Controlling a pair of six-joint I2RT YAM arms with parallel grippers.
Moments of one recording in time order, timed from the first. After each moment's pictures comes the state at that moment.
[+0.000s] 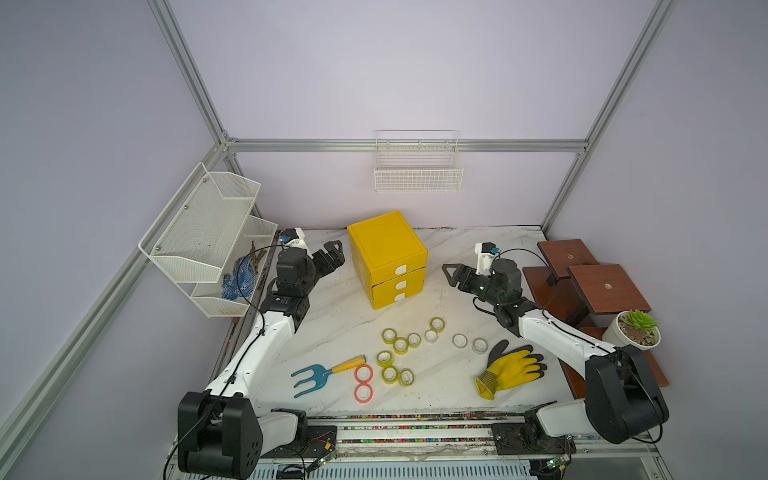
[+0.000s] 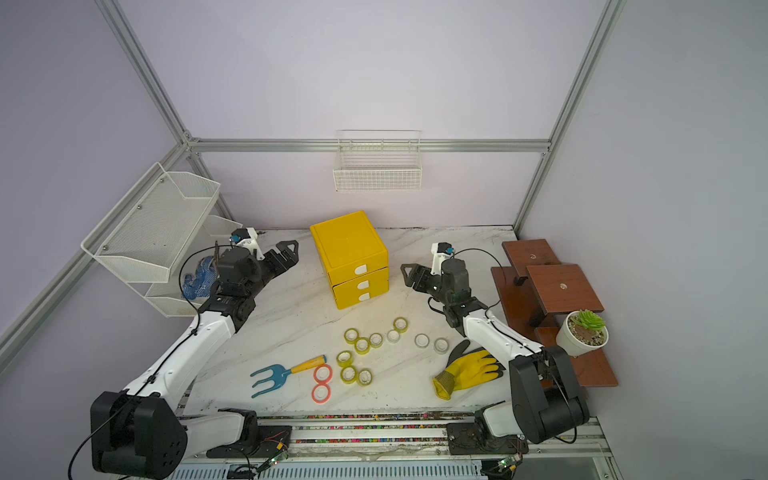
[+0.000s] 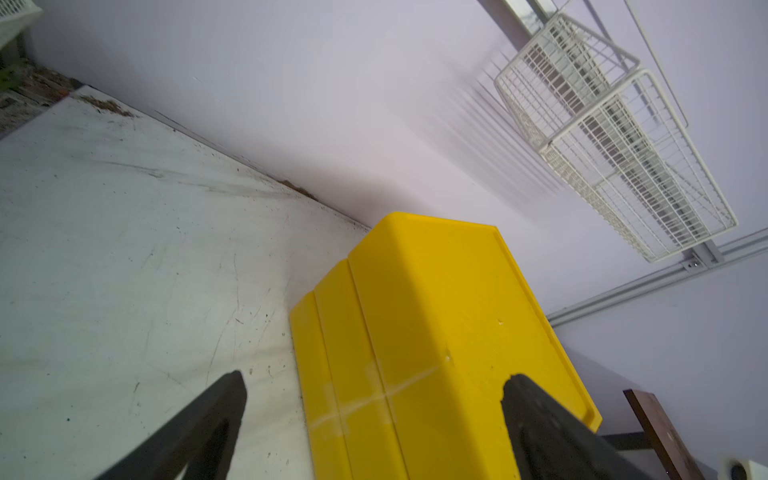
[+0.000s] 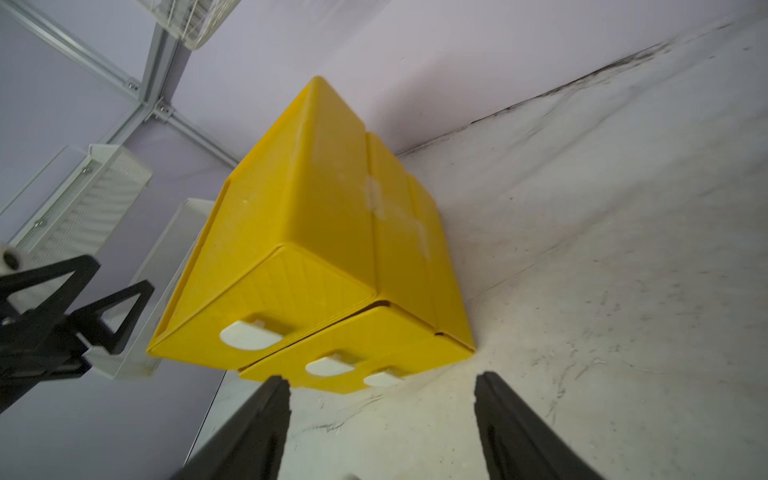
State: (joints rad) left arm -0.12 1.25 0.96 -0.01 0.09 -0.63; right arm 0.34 1.44 0.85 0.29 -0.32 0.63
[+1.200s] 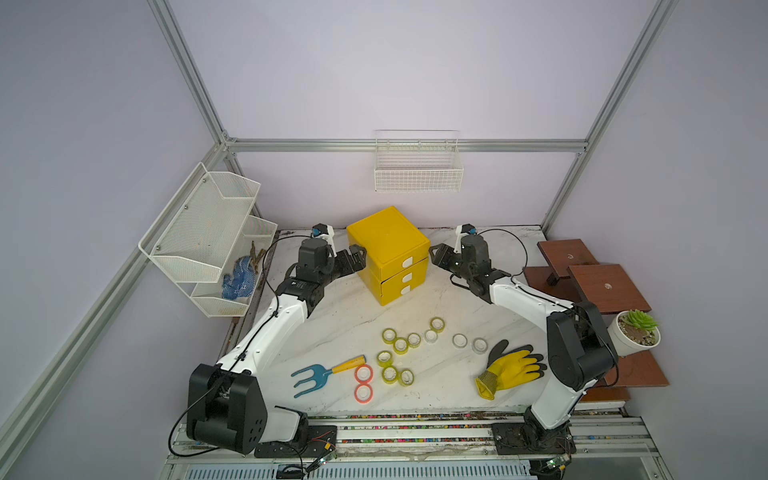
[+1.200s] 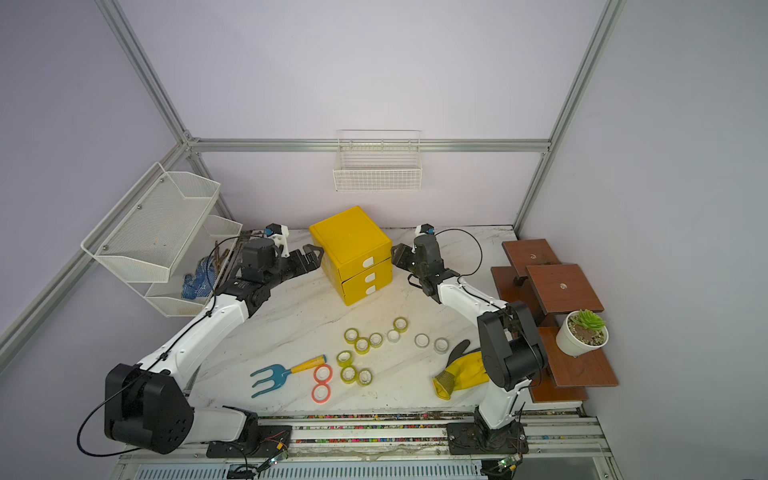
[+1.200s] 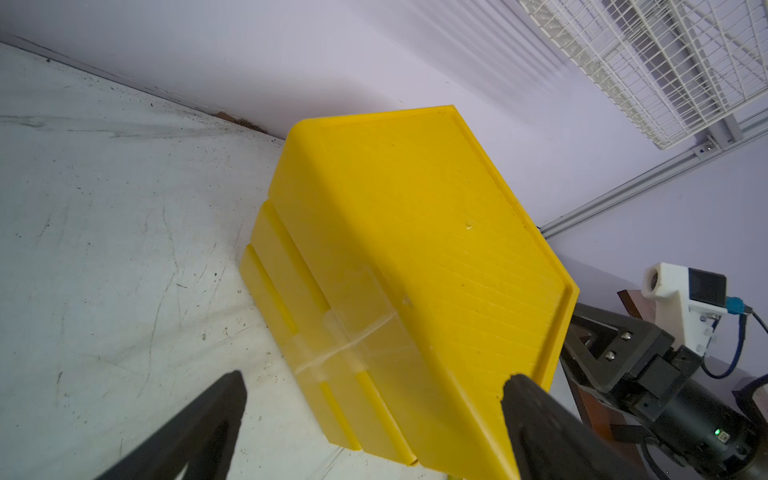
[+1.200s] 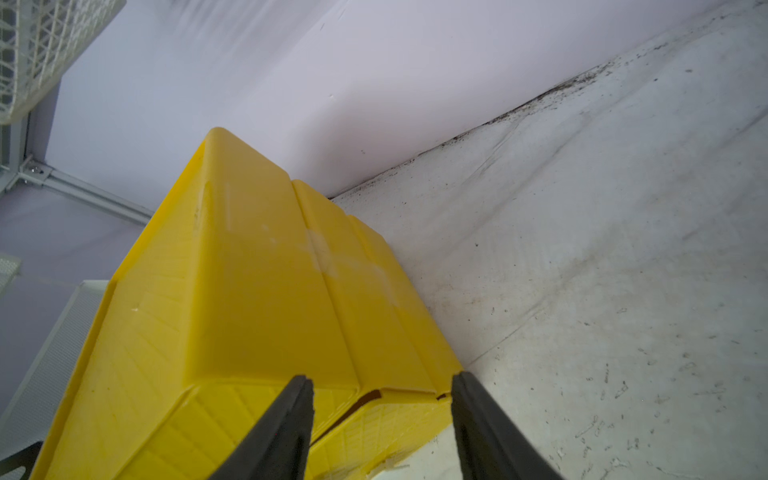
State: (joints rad) left arm -0.23 1.39 1.14 -0.17 0.15 -0.54; right arm 0.37 1.73 1.18 0.15 -0.06 0.72
